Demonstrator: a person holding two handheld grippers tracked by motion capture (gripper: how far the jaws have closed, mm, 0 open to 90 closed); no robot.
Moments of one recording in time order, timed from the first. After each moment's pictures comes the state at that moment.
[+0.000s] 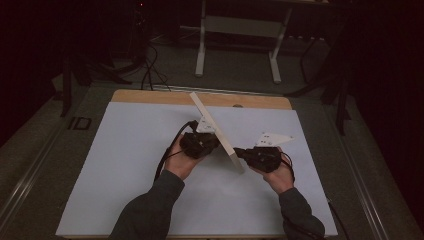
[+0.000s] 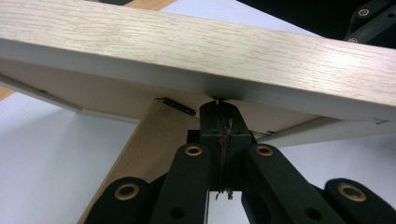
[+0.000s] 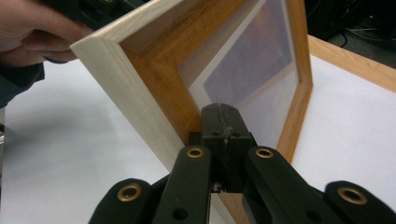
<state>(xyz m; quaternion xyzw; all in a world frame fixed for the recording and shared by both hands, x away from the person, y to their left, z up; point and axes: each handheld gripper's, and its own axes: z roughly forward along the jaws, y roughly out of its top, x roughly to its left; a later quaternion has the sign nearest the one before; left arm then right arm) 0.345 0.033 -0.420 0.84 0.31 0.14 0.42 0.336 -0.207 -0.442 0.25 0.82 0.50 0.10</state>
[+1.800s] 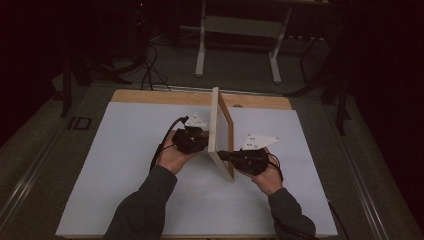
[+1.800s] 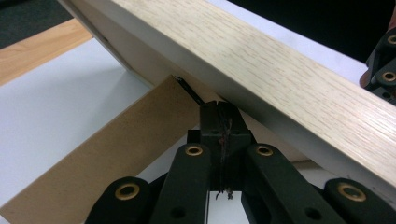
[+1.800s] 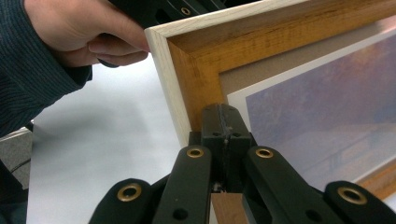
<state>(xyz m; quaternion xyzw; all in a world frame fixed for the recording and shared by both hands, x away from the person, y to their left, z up) 0.360 0.057 -0.425 0.83 0.31 0.09 0.45 0.326 -0.171 -0.437 0.20 0.83 0.51 0.09</state>
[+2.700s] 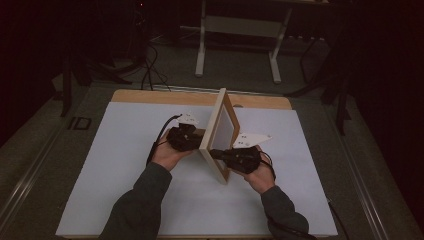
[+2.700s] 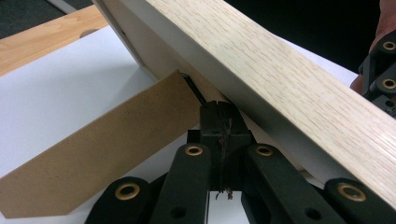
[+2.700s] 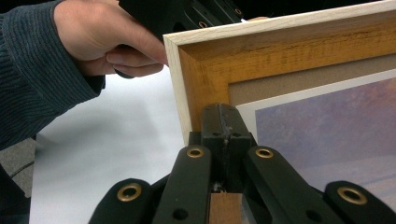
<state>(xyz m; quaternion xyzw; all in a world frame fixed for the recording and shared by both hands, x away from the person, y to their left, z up) 0.371 0.074 -0.431 0.83 0.30 0.06 0.47 0.327 -0.150 -0.434 0.20 0.83 0.51 0.09</state>
